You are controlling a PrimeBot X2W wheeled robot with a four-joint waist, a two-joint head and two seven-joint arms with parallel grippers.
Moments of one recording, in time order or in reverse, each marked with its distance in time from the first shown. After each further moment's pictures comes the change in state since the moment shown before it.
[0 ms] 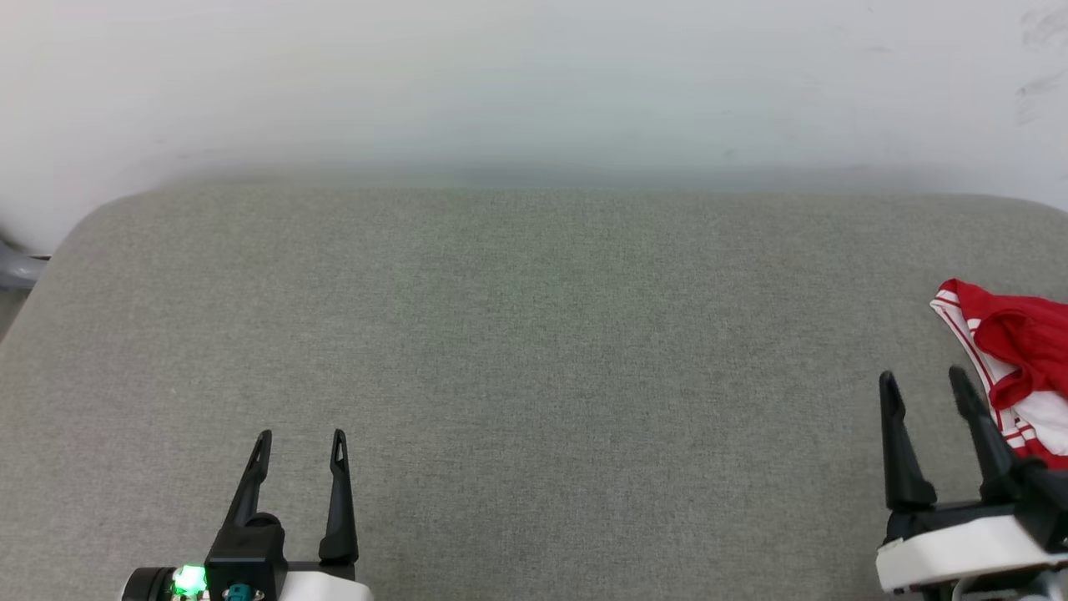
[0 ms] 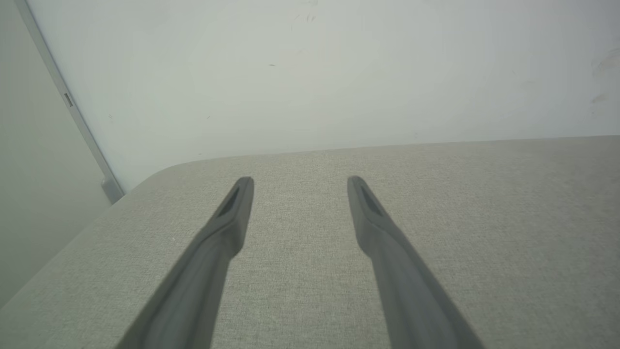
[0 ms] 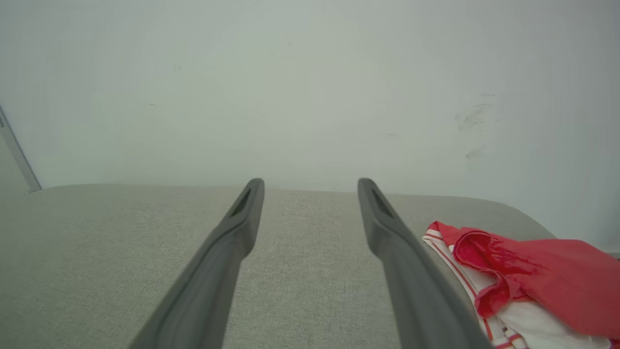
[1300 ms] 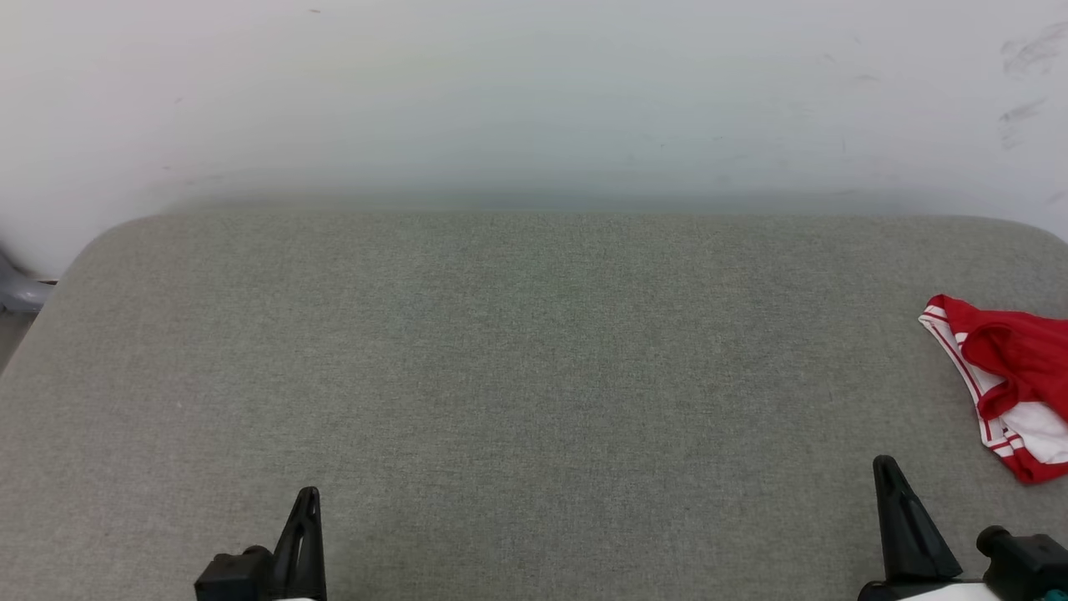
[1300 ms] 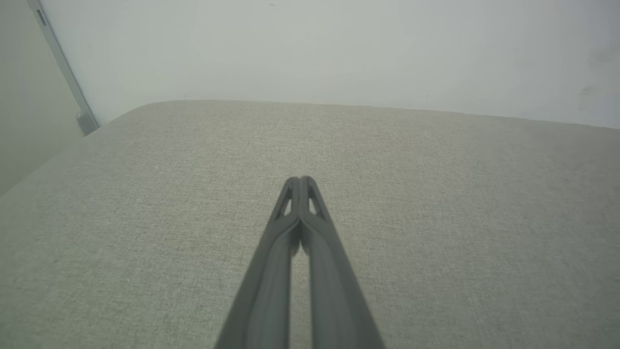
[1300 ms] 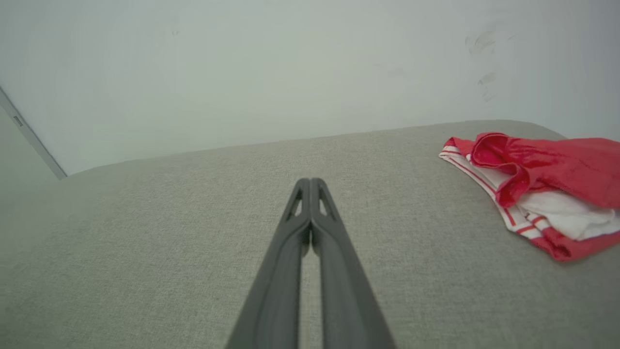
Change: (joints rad) left arm 0.042 -0.037 0.040 0.108 -0.089 -0.075 0.031; right arm 0.140 0.049 0.033 0.038 0.076 0.000 0.016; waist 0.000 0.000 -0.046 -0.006
